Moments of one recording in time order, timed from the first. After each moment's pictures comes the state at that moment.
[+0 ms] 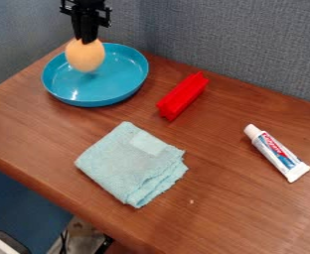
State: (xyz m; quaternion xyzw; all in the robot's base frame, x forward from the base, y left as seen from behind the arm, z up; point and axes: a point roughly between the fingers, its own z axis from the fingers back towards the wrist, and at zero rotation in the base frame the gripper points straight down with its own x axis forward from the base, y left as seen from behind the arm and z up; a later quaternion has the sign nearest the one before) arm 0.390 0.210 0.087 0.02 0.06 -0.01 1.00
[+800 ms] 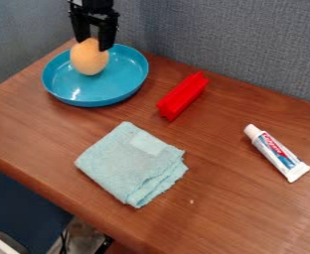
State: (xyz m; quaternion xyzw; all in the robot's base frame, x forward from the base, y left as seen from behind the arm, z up) arm 0.399 0.201 0.073 0.01 0.06 -0.01 1.00
